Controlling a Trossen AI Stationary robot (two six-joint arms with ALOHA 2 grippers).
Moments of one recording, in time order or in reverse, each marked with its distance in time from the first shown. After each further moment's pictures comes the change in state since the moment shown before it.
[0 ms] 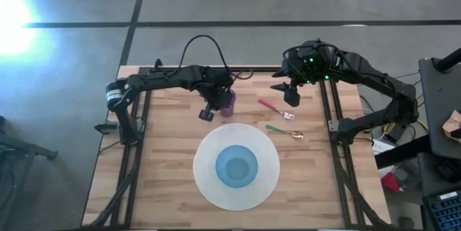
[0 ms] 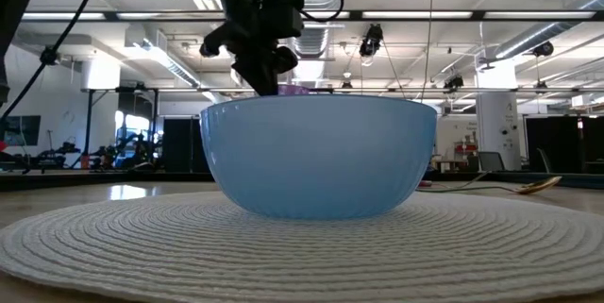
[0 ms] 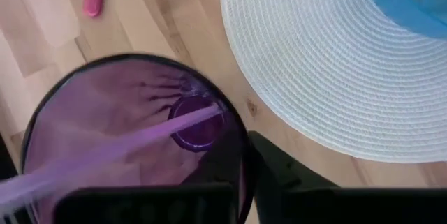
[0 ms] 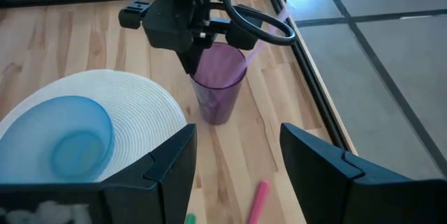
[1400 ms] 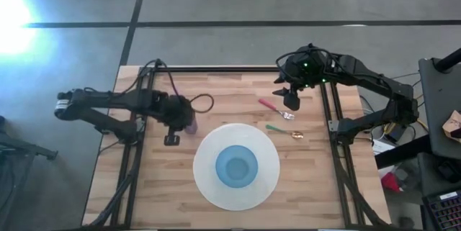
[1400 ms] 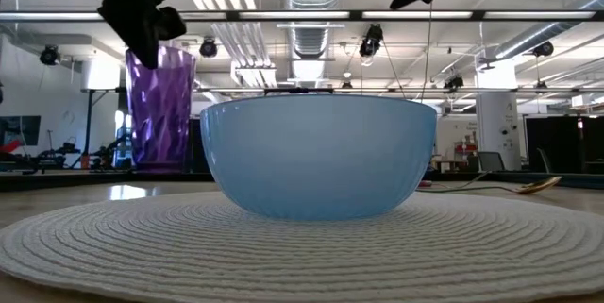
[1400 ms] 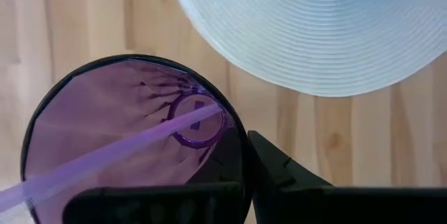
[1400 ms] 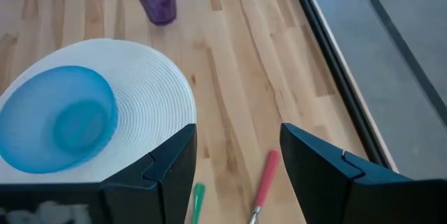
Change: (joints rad) left arm -0.311 -0.586 -0.454 -0.127 -0.183 -0.685; right arm 0.001 0.000 -0.062 -0.050 -0.001 0.029
